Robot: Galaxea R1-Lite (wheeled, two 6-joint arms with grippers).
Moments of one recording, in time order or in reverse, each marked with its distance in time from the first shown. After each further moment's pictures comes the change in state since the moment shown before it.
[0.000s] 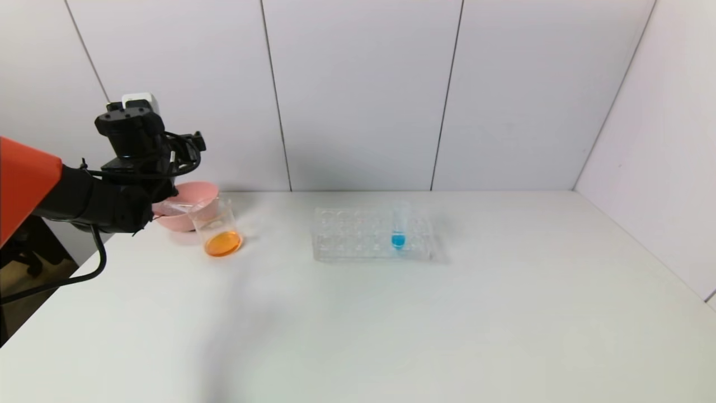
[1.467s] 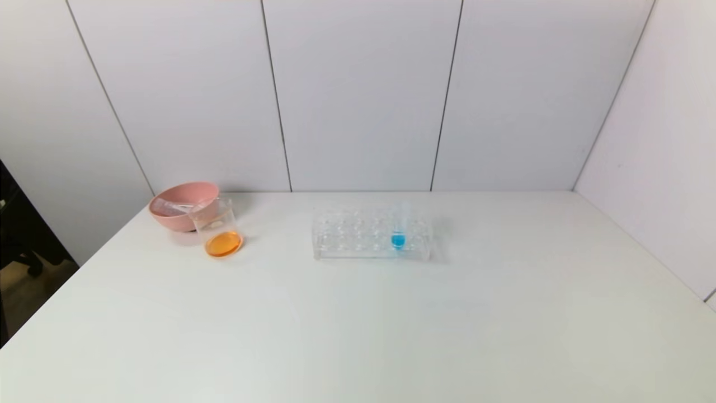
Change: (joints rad) left arm 0.094 -1.400 0.625 0.545 -0.281 0.228; right arm 0.000 0.000 0.000 0.000 0.000 0.000
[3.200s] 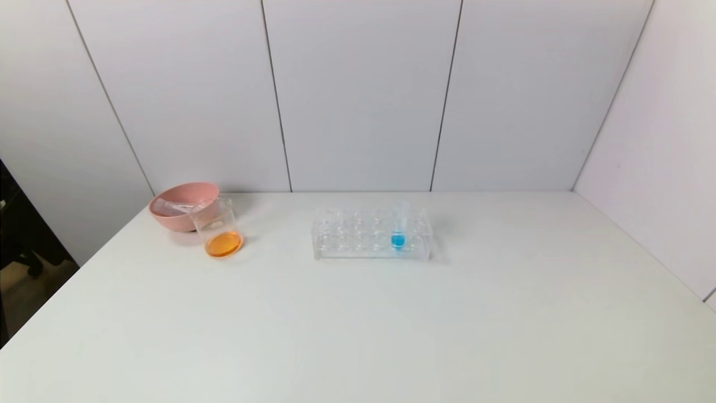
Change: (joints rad) left arm -0.094 -0.673 0.658 0.336 -0.049 -0.309; right arm 0.000 0.000 0.000 0.000 0.000 0.000
